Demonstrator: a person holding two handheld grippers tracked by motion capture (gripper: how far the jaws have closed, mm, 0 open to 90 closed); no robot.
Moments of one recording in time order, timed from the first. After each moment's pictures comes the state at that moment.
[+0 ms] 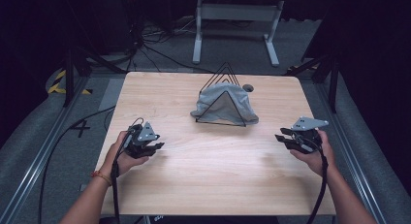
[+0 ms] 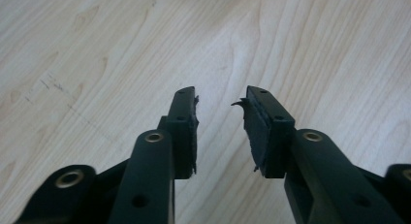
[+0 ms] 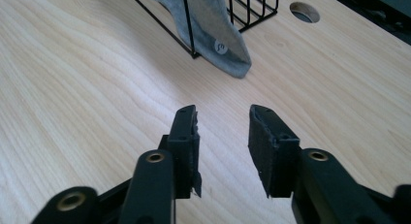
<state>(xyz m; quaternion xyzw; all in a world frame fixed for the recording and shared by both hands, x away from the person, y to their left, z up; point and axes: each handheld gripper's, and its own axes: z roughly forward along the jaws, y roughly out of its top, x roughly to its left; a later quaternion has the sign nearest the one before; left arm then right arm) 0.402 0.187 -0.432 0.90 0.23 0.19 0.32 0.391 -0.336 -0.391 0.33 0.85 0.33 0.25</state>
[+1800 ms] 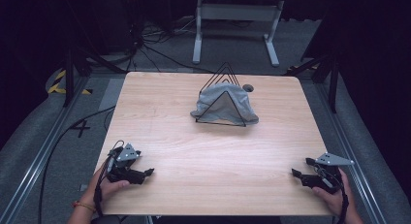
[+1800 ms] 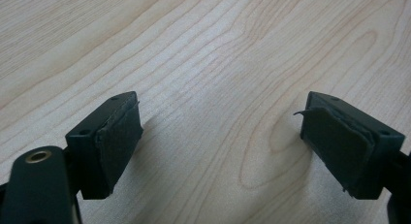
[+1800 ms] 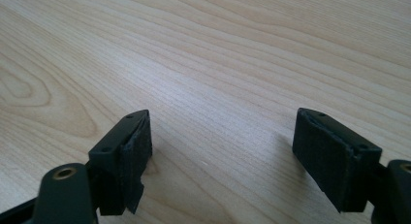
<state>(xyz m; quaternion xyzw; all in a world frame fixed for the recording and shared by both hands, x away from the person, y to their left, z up) 0.356 0.230 -0.482 0.86 0.32 0.13 0.37 0.315 -0.406 -0.467 0.45 0.79 0.35 0.22</state>
